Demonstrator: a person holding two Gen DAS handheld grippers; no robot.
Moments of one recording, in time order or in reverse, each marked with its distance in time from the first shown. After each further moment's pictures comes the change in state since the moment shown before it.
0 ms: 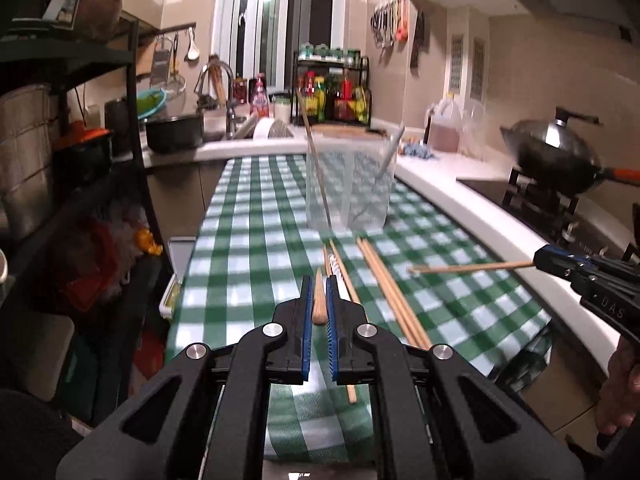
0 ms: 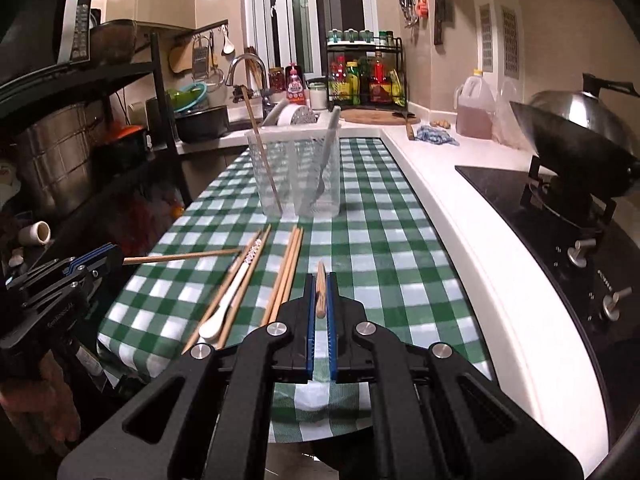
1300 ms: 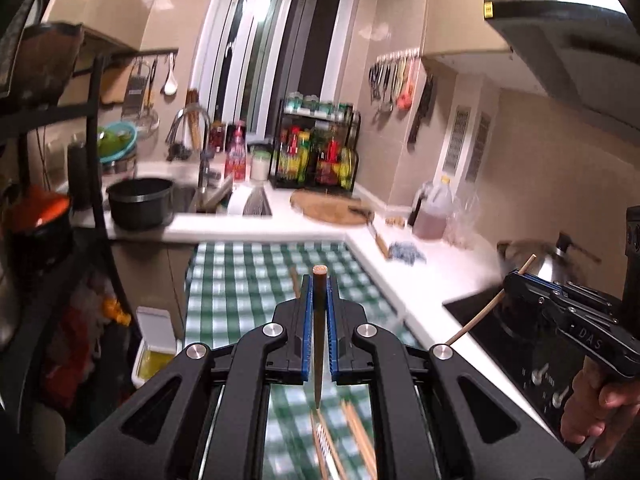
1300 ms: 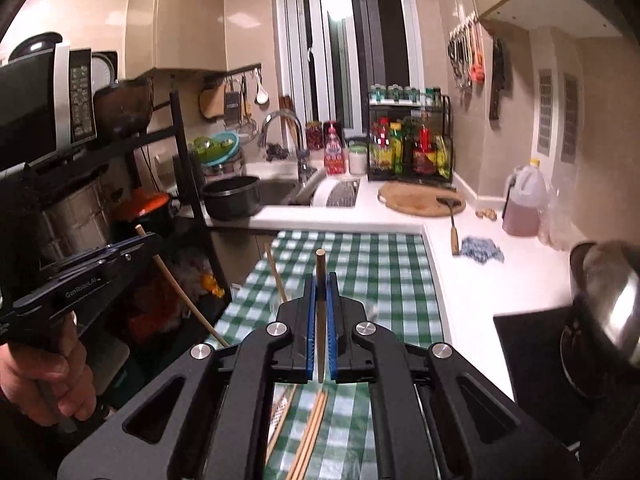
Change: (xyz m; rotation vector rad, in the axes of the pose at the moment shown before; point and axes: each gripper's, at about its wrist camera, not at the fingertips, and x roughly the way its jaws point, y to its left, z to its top) left arm 0.058 0.039 0.231 -0.083 -0.087 -0.134; right arm 0.031 0.013 0.240 -0.069 -0.116 0.135
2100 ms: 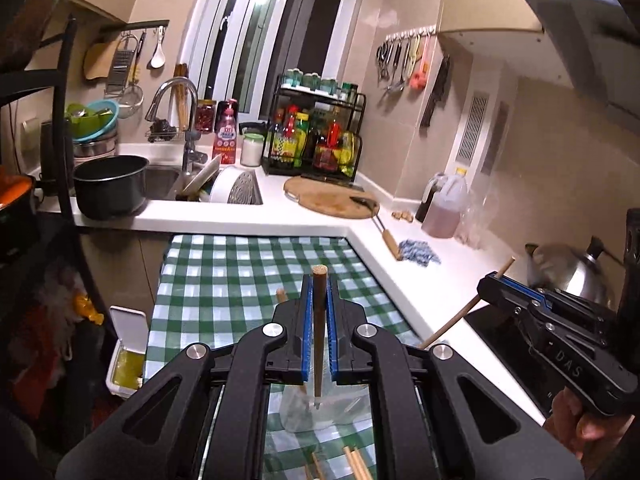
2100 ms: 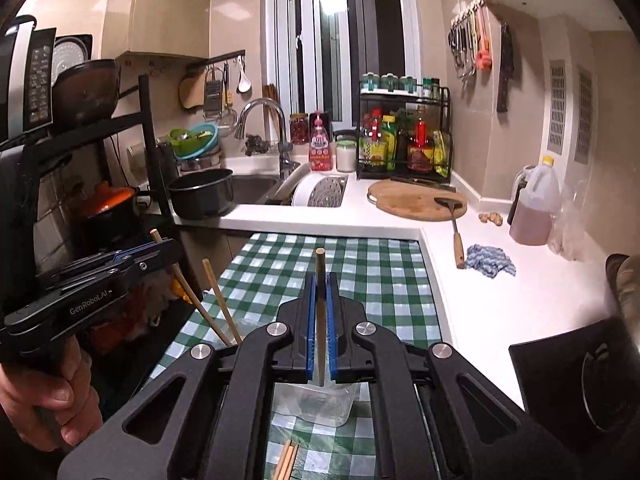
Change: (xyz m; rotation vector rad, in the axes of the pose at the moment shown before) left arm 0.124 0.013 -0.017 -0.030 0.057 -0.018; right arm 0.119 -0.025 -0.005 -0.015 0.028 -0.046
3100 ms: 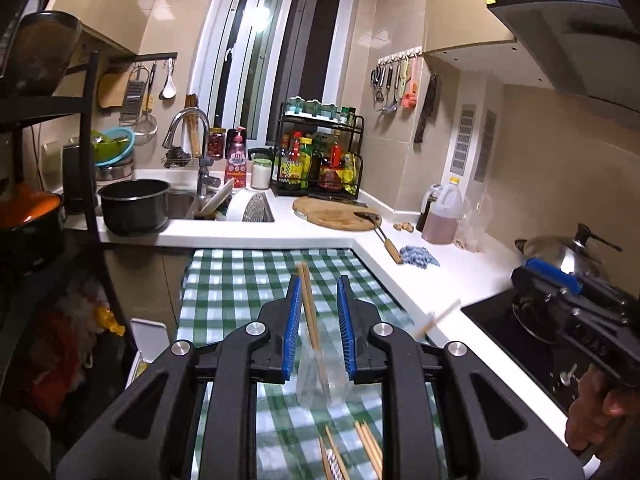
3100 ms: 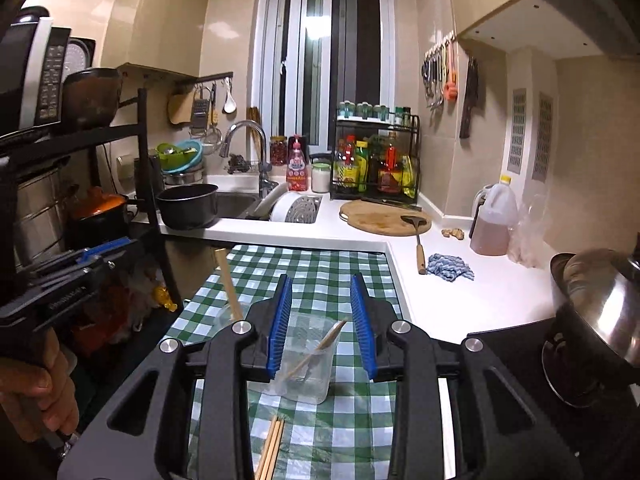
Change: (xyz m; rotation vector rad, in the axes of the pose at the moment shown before) left arm -0.079 -0.009 -0.032 0.050 -0.092 0.035; right arm -0.087 0.014 -0.034 -0.023 -0.112 -0.109
